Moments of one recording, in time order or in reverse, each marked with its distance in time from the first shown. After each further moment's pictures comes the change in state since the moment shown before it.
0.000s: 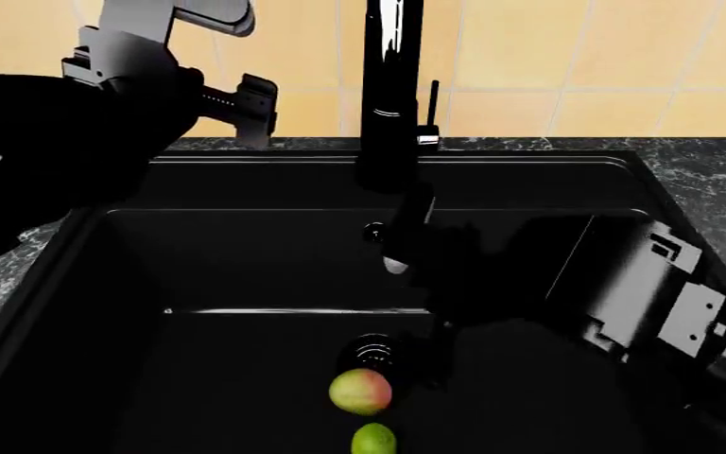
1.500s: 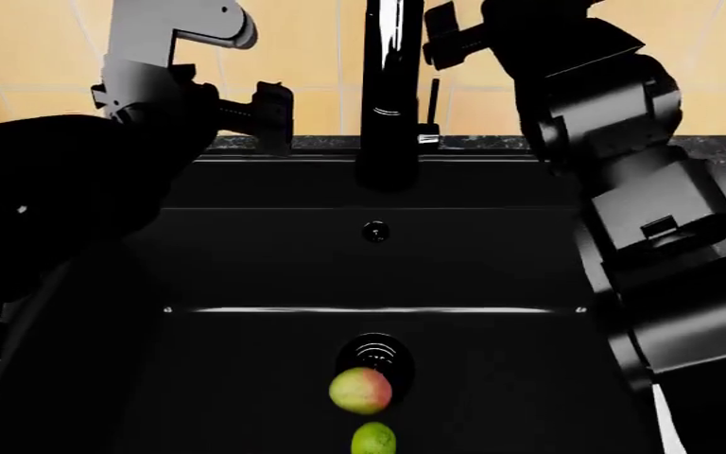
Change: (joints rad) left arm 0.137 -0.001 -0.059 0.063 -0.016 0.169 0.024; right arm 0.290 -0.460 0.516 1.216 -0.360 -0.741 0.450
